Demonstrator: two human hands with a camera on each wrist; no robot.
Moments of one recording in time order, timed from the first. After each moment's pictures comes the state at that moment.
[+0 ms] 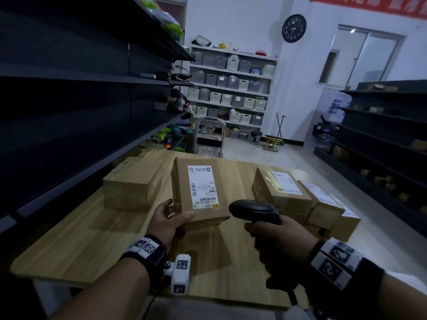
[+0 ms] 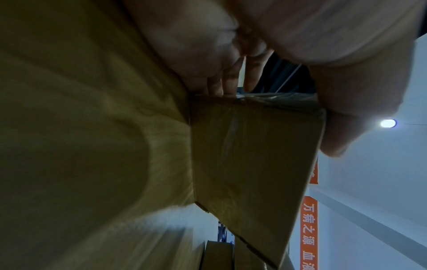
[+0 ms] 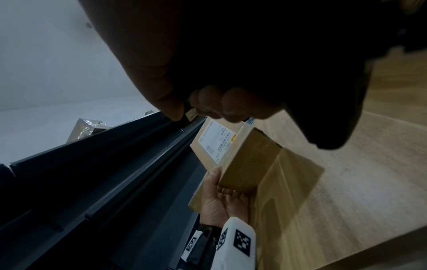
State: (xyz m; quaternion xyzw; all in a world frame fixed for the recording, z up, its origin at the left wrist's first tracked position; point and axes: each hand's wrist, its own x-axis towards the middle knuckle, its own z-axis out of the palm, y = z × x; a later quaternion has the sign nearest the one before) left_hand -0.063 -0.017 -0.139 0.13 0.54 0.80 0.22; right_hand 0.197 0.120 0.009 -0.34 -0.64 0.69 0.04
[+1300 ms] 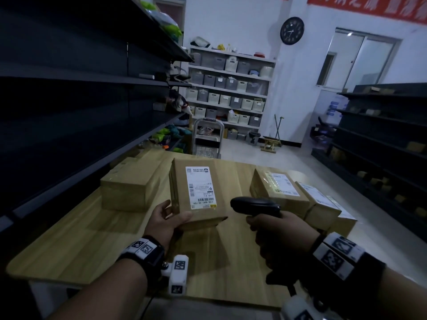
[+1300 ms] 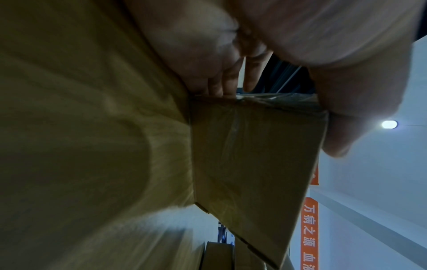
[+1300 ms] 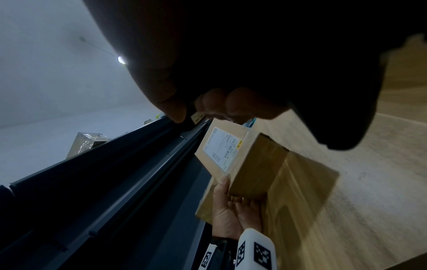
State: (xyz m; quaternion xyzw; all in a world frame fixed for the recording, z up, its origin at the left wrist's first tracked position) left_hand -0.071 -0.014 -0.148 0.11 0.55 0.80 0.22; right_hand 0.197 0.117 0.031 -0.36 -0.63 0.69 0.05
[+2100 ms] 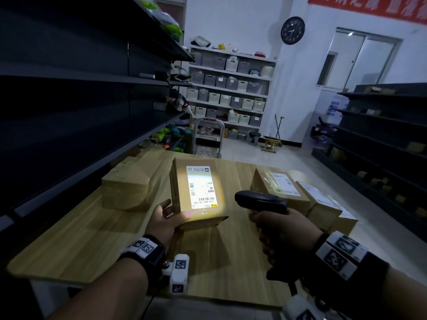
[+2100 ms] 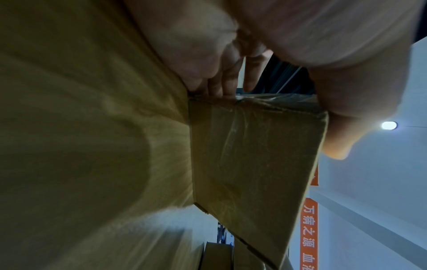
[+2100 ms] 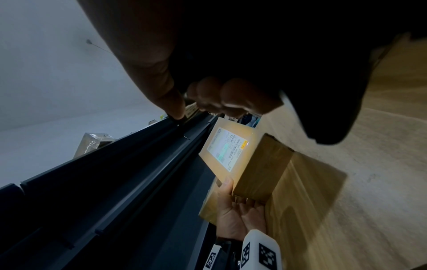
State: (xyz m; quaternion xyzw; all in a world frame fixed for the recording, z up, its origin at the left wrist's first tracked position) left_hand -0.073 -0.016 -0.148 0.13 0.57 0.78 0.23; right_hand 0.202 0.119 0.033 -0.35 -0.64 0.68 0.07
